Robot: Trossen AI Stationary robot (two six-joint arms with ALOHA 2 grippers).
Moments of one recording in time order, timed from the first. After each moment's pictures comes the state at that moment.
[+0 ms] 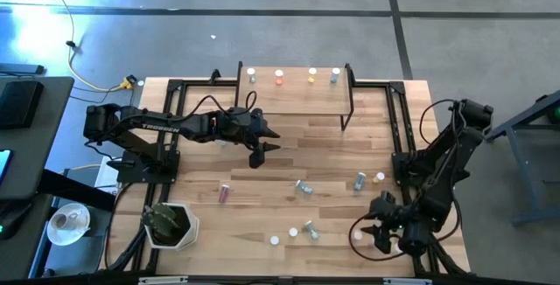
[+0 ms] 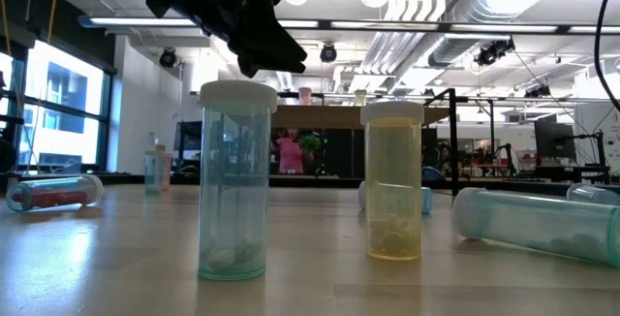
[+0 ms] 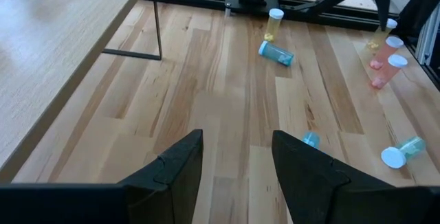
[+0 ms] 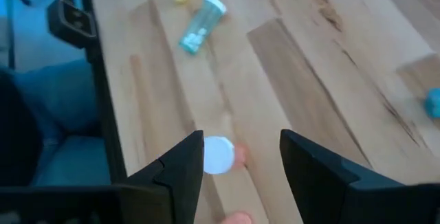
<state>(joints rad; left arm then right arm) 0.25 1.42 0.84 0.07 0.08 -0.05 1.09 1.30 0.80 -0.62 0.55 1.40</state>
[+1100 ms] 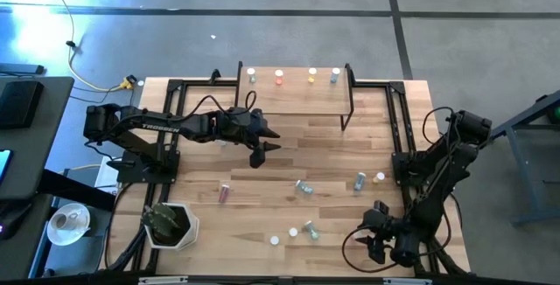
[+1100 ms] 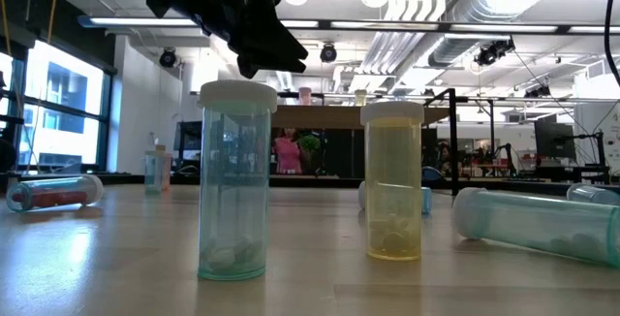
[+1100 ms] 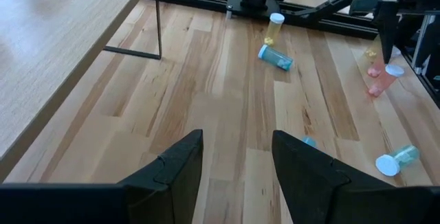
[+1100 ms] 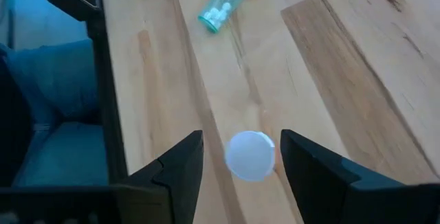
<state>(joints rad) 0.25 1.42 0.84 0.08 0.08 -0.09 1.09 1.46 0.80 -0.46 0.53 1.35</state>
